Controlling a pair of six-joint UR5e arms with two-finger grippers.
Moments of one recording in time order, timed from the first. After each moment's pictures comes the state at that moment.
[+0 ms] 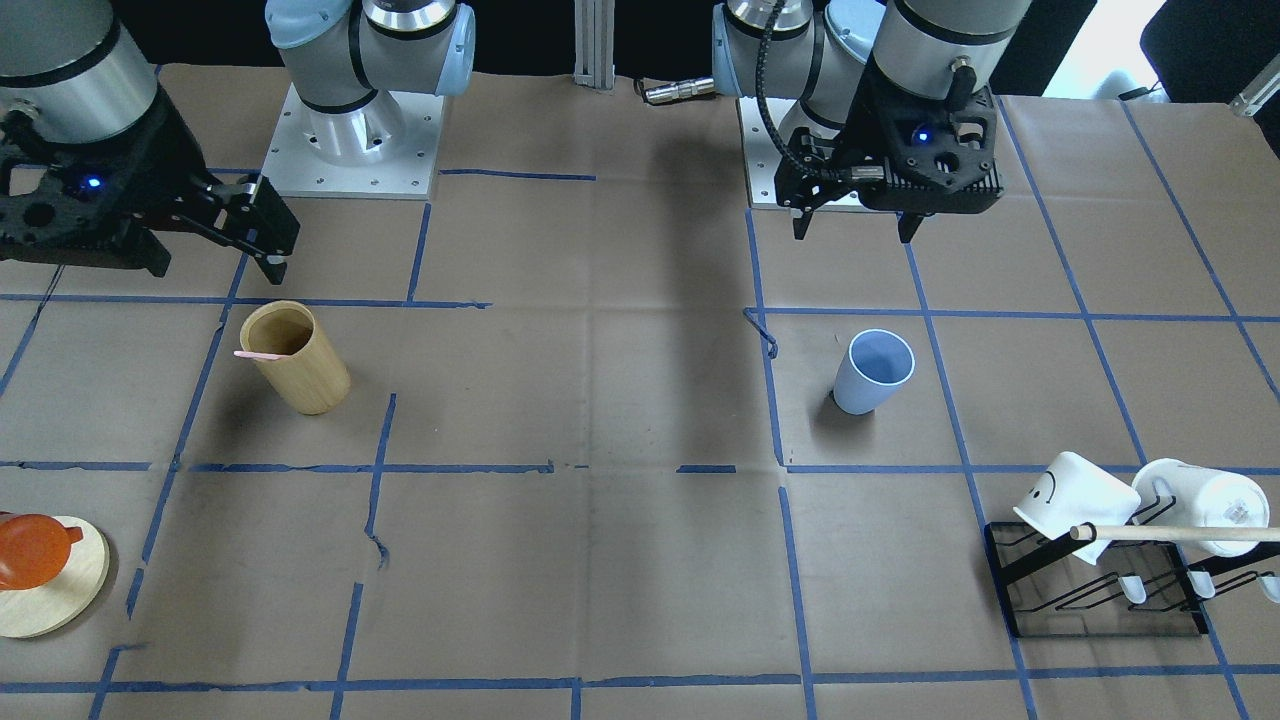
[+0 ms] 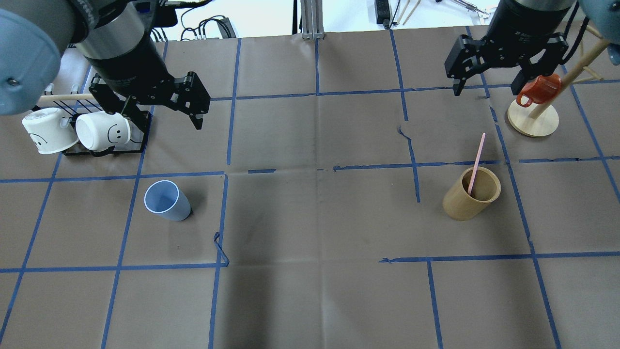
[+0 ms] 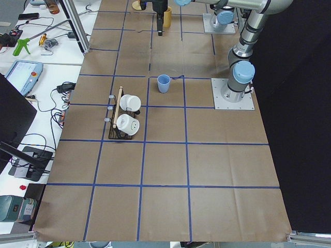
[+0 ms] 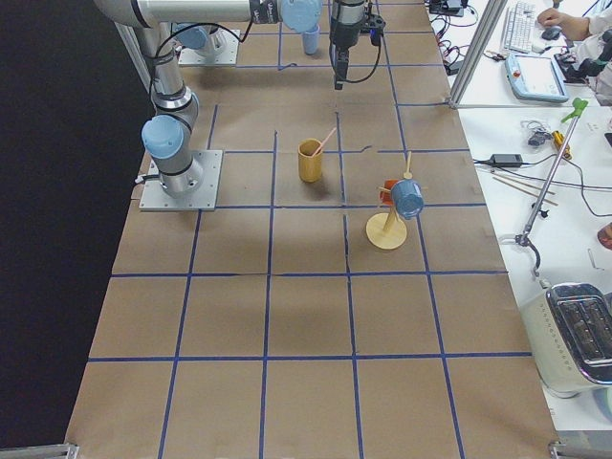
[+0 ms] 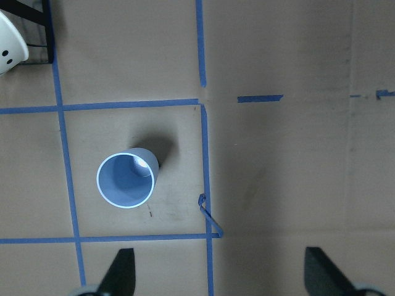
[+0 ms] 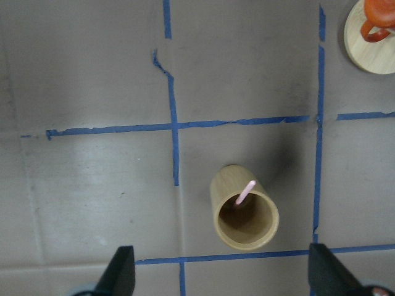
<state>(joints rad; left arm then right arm) -1.59 -1.56 -1.55 -1.65 1.60 0.02 1.45 -1.51 1.48 -1.52 -1.58 -0.09</state>
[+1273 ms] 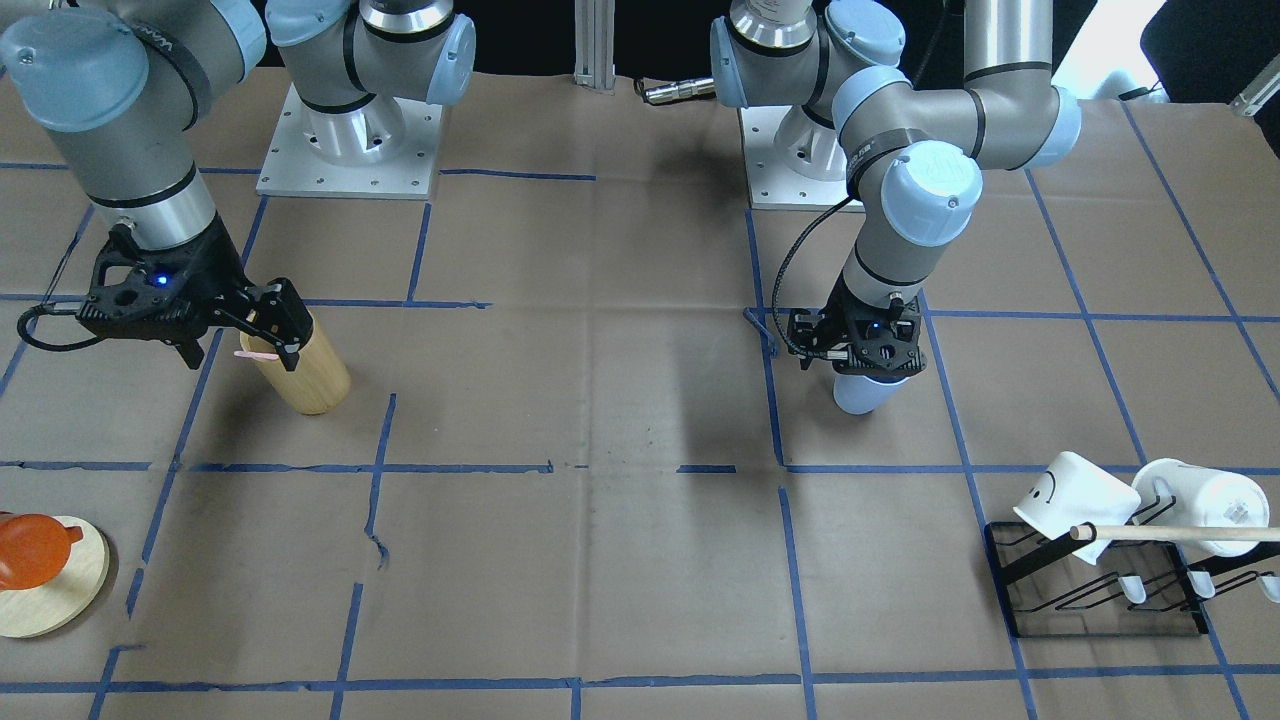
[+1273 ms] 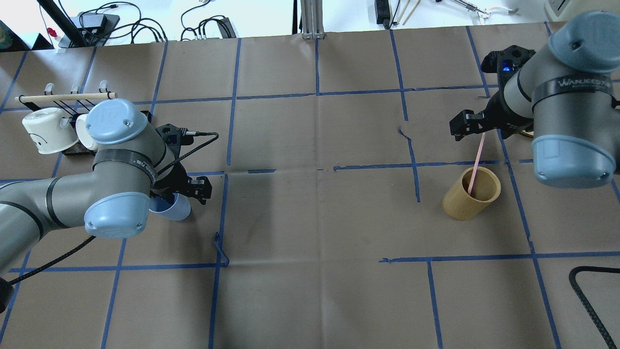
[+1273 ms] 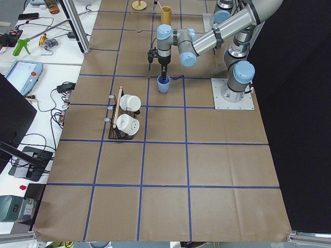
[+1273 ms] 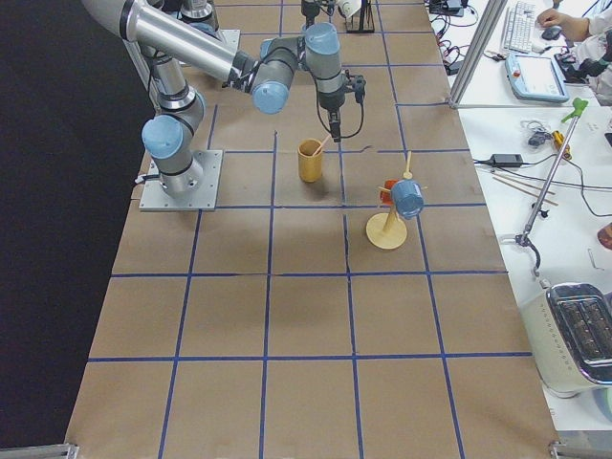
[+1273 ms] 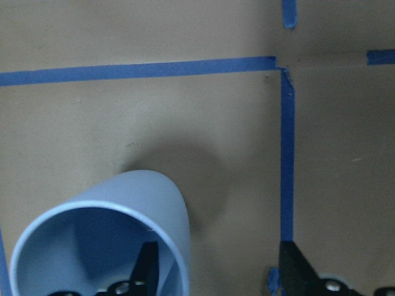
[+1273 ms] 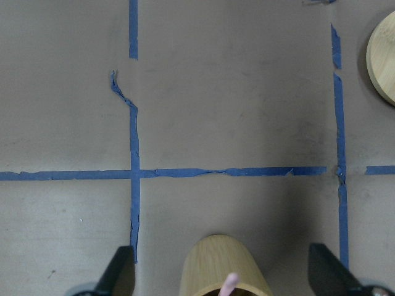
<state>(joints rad) -1.47 -1.65 -2.15 -0.93 1.61 0.15 1.38 -1.58 2.02 -2.20 -1.54 -0.18</state>
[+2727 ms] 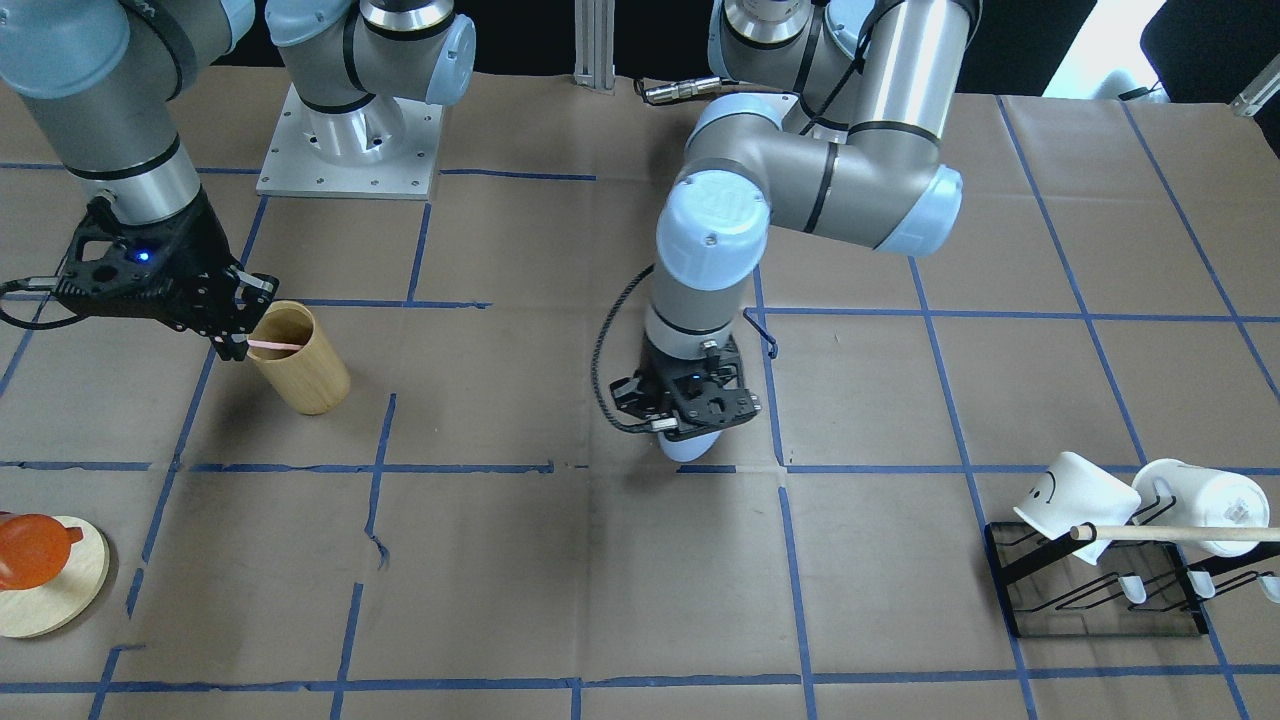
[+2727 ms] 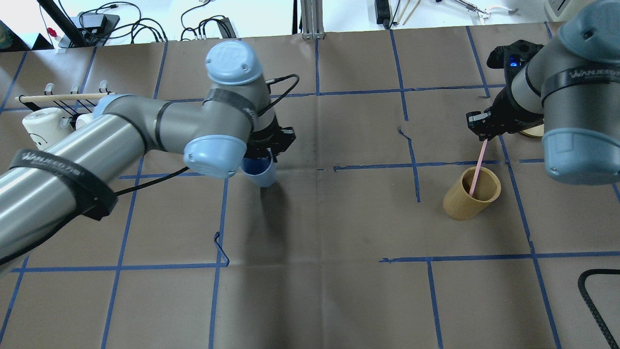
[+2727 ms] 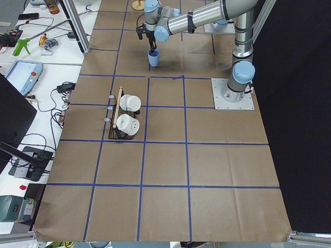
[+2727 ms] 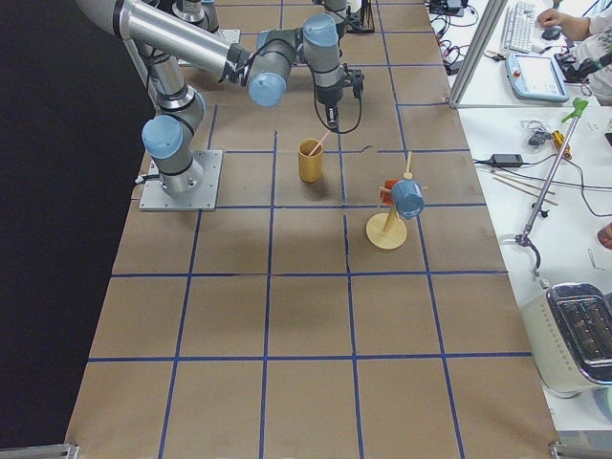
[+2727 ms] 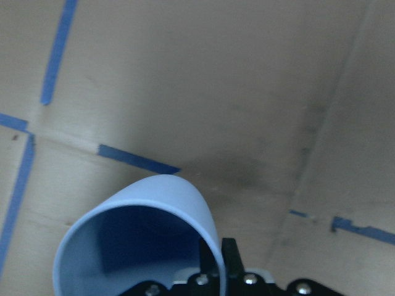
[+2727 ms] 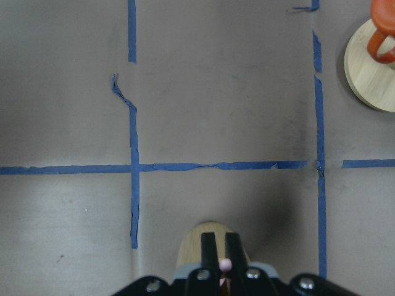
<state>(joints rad) -1.90 -1.97 -1.67 -1.03 1.56 -0.68 1.38 -1.62 1.90 -2.03 -1.56 -0.18</state>
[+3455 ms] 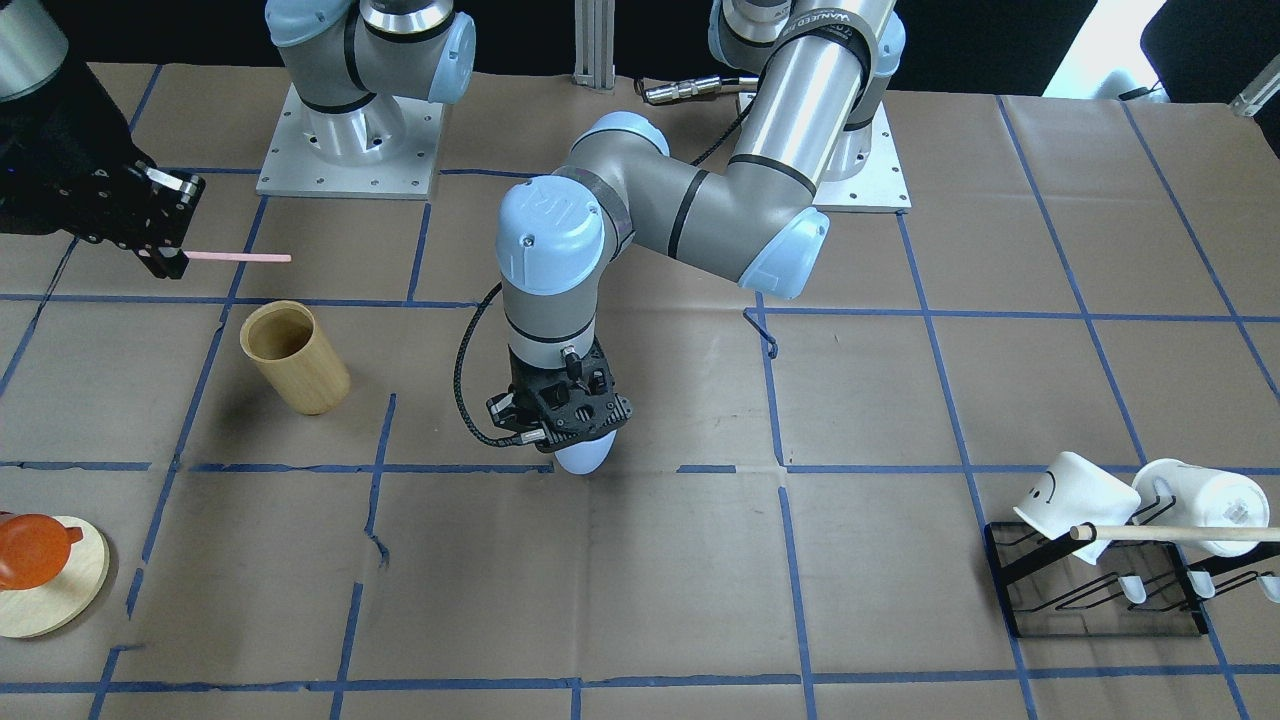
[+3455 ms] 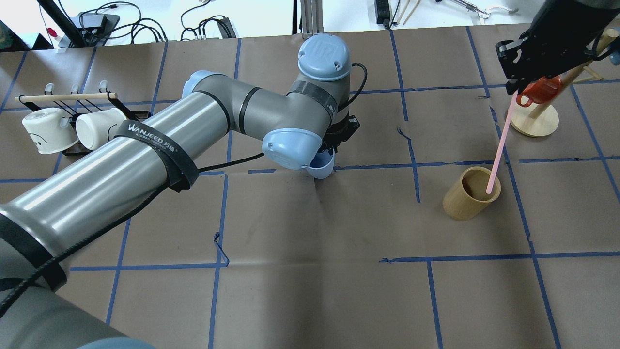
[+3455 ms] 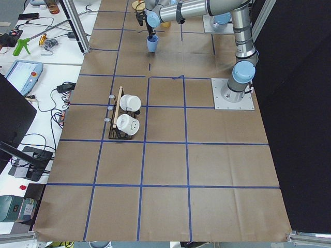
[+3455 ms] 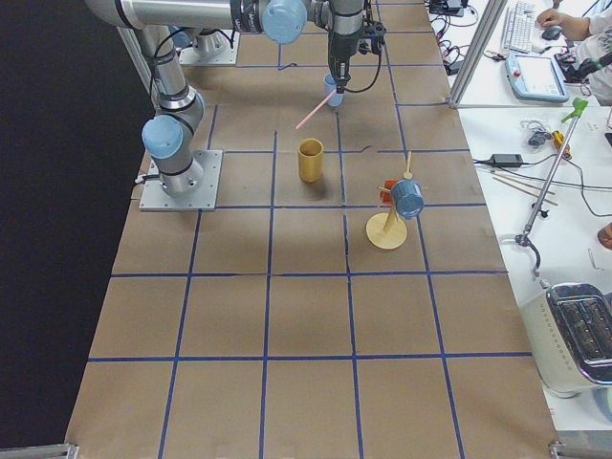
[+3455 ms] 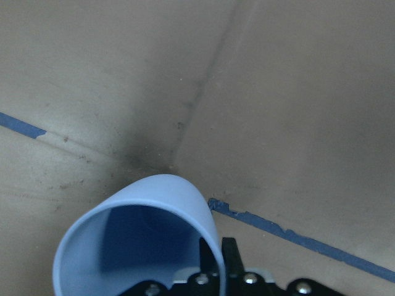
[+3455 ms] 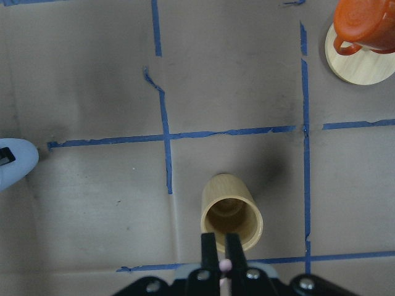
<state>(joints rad) -2.01 -2.07 -1.54 -1.03 1.57 -0.85 1.43 -1.54 1.45 -1.49 -1.55 -0.08</state>
